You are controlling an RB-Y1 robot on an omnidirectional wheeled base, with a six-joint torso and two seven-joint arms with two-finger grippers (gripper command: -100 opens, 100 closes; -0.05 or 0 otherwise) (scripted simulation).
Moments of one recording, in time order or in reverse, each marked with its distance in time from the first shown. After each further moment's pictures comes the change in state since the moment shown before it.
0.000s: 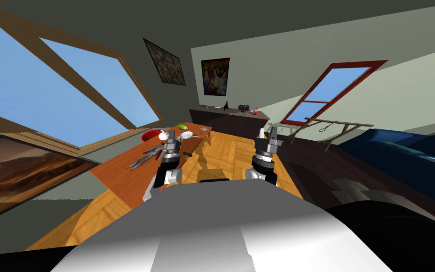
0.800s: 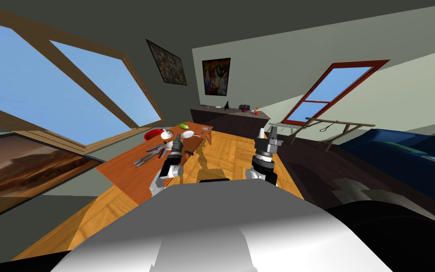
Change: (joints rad) left arm -0.138 0.043 0.049 0.250 0.053 0.122 -0.038; right arm 0.000 0.000 0.000 0.000 0.000 0.000 0.000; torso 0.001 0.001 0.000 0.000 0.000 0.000
